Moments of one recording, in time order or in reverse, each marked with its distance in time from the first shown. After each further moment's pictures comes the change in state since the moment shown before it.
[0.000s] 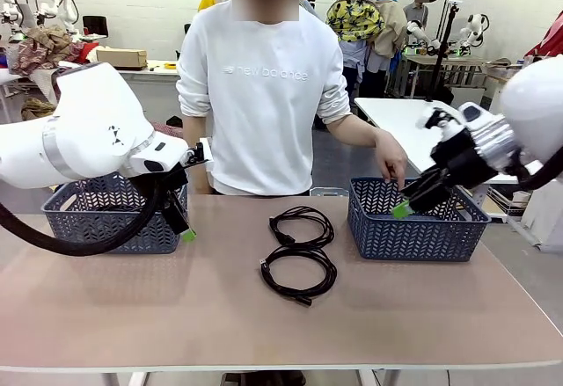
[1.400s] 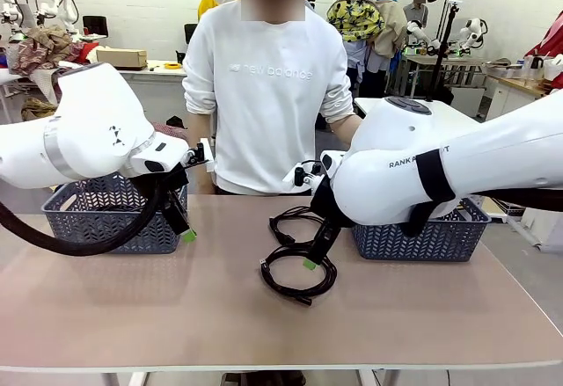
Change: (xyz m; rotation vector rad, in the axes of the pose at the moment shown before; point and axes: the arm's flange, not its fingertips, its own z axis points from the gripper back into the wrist) left arm 0.000 0.000 -0.001 -0.002 0.001 0.000; right arm 0.072 0.079 -0.173 -0.097 0.342 0.114
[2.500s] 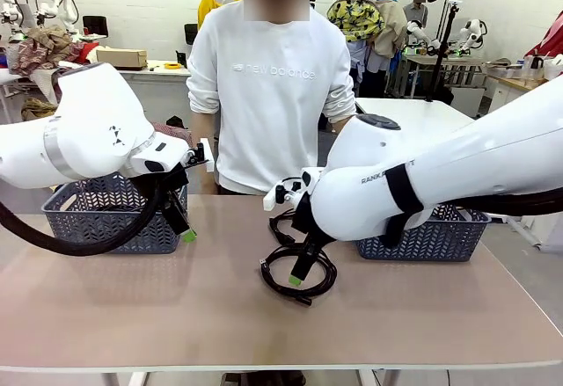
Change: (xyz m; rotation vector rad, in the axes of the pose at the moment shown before) left arm 0.000 0.000 0.000 0.000 0.000 0.000; right arm 0.019 0.017 -0.048 0.042 0.053 0.040
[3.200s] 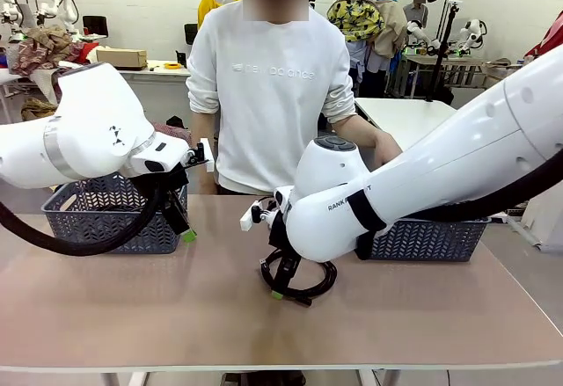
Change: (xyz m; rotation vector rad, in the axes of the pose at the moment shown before) left arm 0.000 0.000 0.000 0.000 0.000 0.000; right arm 0.028 -0.001 -0.055 -0.003 0.077 0.028
